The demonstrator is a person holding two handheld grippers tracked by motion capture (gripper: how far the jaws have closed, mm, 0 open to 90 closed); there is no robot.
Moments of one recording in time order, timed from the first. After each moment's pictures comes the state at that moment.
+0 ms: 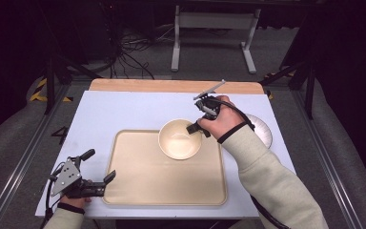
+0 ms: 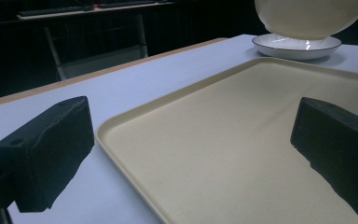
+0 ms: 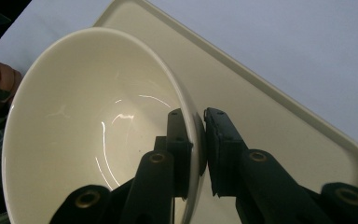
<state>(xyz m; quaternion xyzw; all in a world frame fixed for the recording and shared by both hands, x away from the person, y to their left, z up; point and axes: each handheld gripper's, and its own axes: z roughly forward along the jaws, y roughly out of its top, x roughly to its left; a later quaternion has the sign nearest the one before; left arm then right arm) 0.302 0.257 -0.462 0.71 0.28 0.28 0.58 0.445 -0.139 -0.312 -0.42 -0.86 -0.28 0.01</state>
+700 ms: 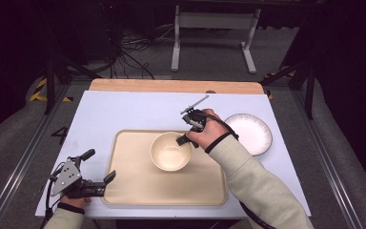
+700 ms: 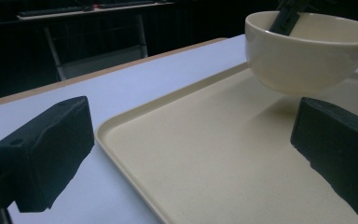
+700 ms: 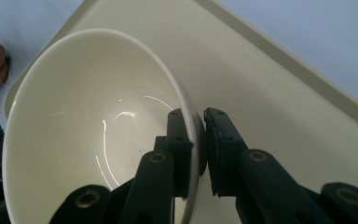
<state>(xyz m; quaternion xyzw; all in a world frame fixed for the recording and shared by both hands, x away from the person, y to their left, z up) 0.302 0.256 -0.462 0.71 0.28 0.28 0.58 0.447 -0.113 -0.364 -0.39 -0.88 -0.27 0.04</state>
